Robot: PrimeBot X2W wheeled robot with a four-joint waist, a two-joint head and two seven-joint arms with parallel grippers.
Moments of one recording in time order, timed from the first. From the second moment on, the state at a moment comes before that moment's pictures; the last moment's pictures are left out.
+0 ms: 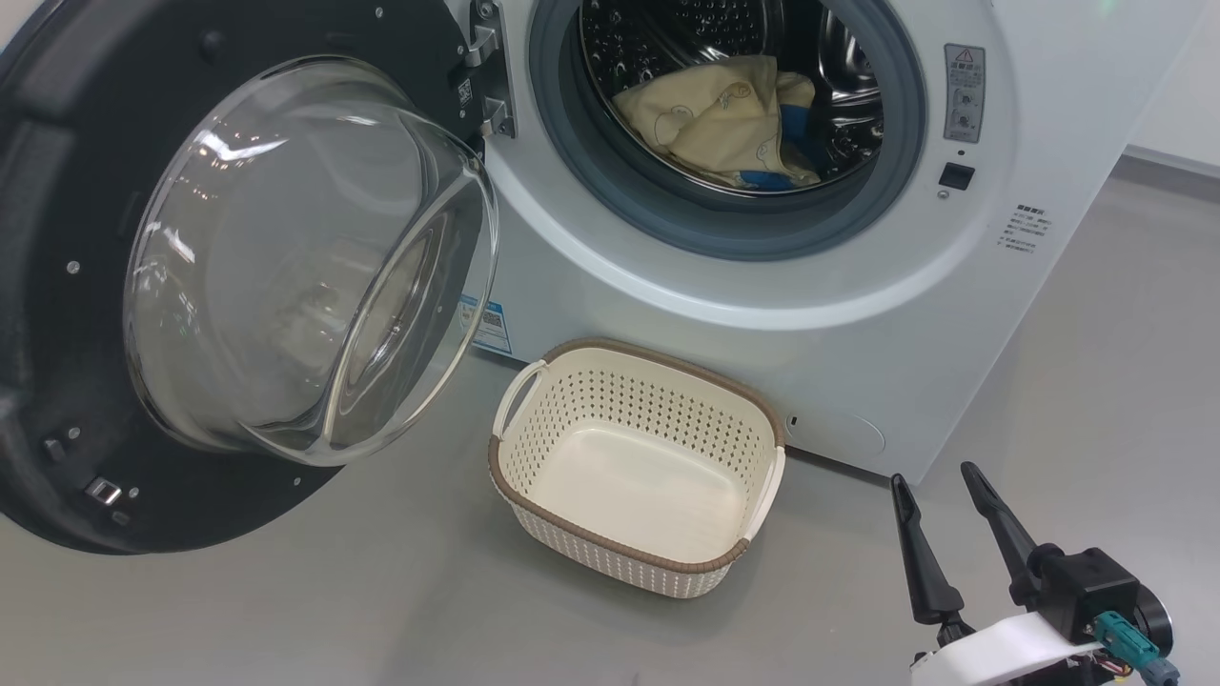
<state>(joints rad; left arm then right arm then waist) -0.19 0.41 0.44 0.15 -1.68 0.11 0.07 0.13 -0.09 0.17 0.06 0.27 0.05 -0.23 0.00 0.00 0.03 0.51</state>
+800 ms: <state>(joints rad) -0.25 0.47 0.35 0.38 -1.72 0.09 0.26 0.09 -0.10 0.19 0.03 0.26 0.05 -0.22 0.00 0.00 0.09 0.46</state>
